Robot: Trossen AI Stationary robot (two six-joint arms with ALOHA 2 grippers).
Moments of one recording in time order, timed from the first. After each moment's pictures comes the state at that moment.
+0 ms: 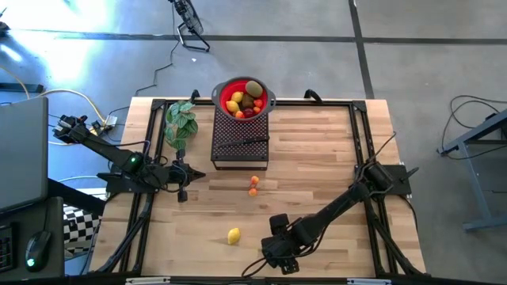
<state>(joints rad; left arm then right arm) -0.46 0.61 0.36 -0.24 -0.58 -0.21 0.60 2.10 1.64 -0.77 0.02 0.42</state>
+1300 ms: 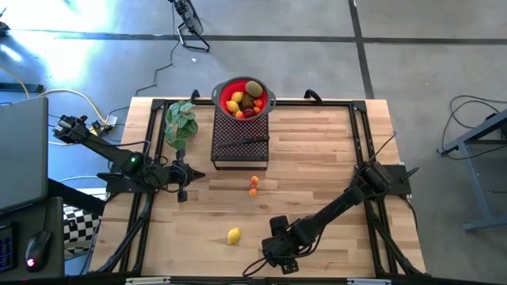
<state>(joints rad) -0.46 0.61 0.36 -0.25 -0.58 -0.21 0.60 2.13 1.55 -0.65 0.00 0.42</state>
